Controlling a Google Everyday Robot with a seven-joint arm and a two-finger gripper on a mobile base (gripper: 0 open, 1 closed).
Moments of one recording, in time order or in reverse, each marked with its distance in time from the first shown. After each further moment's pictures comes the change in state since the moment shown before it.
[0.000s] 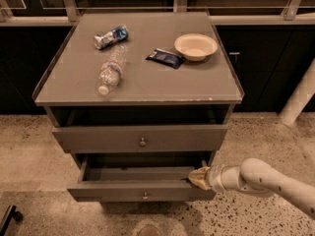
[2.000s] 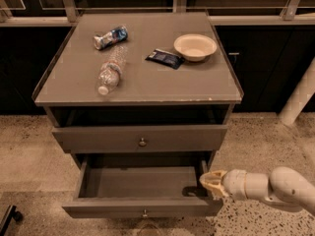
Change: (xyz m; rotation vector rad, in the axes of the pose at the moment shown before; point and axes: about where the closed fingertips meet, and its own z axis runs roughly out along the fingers) arm -0.018 0.030 -0.074 -0.073 -0.173 -0.030
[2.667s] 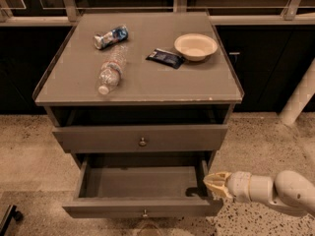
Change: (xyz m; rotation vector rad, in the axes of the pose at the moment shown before) arm 0.006 -0.008 -0.017 0.063 -0.011 0.019
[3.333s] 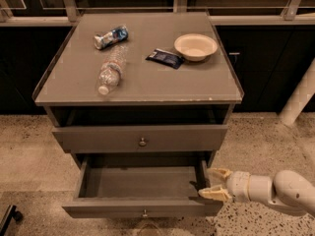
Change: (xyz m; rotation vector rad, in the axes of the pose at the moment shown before) arm 0.000 0.000 0.000 0.000 0.000 0.000
